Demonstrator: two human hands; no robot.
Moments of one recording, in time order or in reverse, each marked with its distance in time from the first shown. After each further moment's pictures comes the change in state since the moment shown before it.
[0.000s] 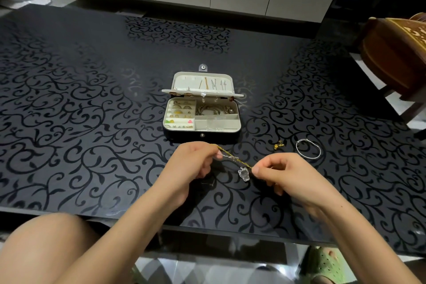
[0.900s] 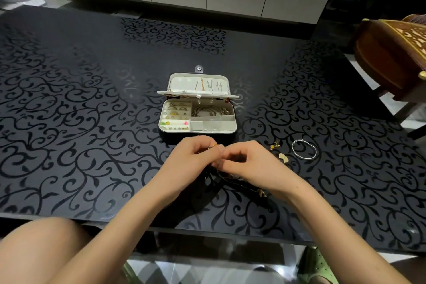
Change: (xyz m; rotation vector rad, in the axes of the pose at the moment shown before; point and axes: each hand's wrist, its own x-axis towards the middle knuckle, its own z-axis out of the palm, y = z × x) left_hand -0.001 0.007 -0.006 0.199 -0.170 0.314; right_hand 0.023 -0.024 0.028 -0.143 -0.226 -0.315
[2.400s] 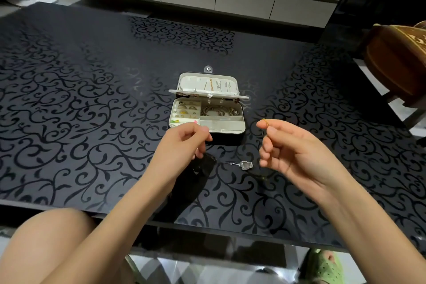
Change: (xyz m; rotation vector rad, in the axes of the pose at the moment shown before) left_hand -0.001 0.005 -0.019 -0.059 0.296 -0.093; right_hand -0.020 -0.015 -0.029 0.819 0.208 0.051
